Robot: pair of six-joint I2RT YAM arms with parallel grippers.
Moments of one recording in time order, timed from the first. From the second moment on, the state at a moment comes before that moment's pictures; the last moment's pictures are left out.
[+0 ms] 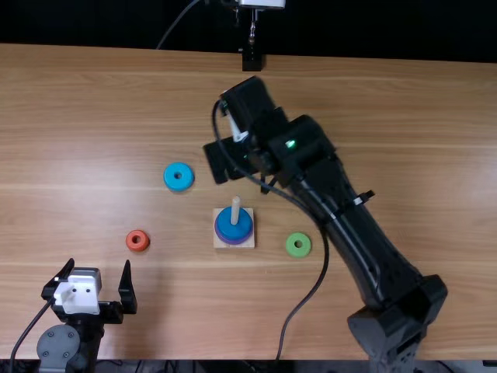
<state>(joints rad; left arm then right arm) -0.05 0.01 0.10 -0.37 -0.02 -0.05 0.55 2.06 2.18 -1.16 0.02 0.16</state>
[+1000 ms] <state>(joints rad) -0.05 0.01 0.10 -0.37 -0.02 -0.05 0.01 1.06 0.97 -0.15 0.03 0.09</state>
